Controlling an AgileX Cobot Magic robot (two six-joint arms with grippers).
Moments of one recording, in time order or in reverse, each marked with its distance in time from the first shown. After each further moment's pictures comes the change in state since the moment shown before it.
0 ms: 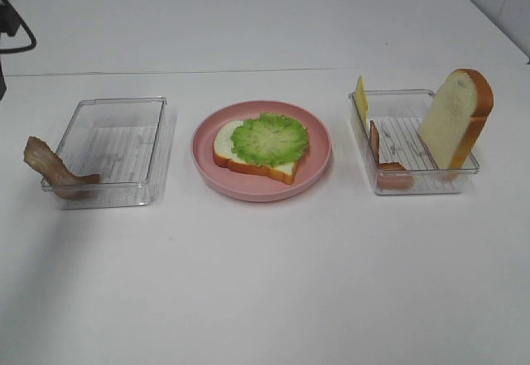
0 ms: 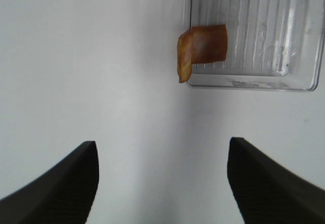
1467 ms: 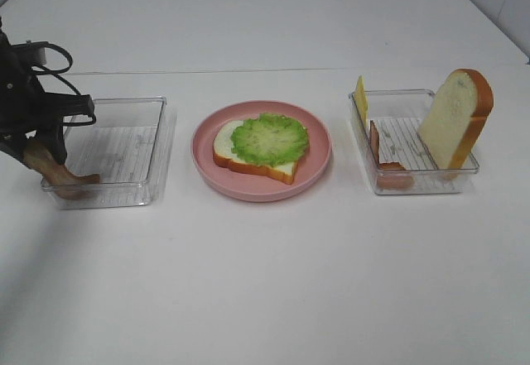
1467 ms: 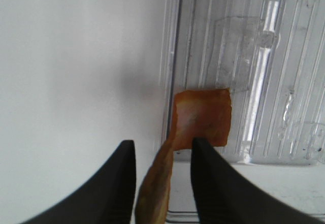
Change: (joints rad) left arm 0.000 0.331 0.035 -0.082 -0.332 -0.004; right arm 0.000 0.000 0.000 0.000 0.000 0.000
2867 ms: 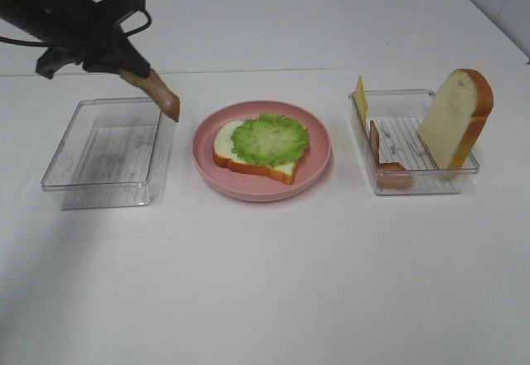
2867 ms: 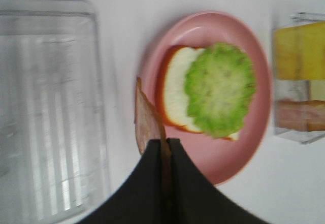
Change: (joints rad) left arm -0.042 -0.071 -0.073 -0.733 -0.099 0.507; right arm 0.000 0.000 0.000 0.000 0.000 0.000
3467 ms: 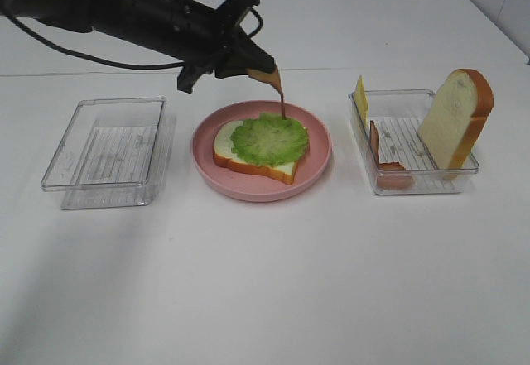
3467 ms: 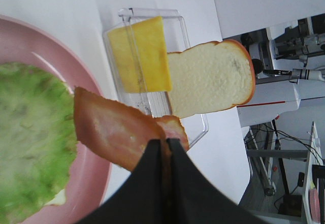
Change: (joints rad) left arm -0.230 0.240 -0.179 -0.484 -0.030 0.227; right arm 0.000 0.000 0.000 0.000 0.000 0.000
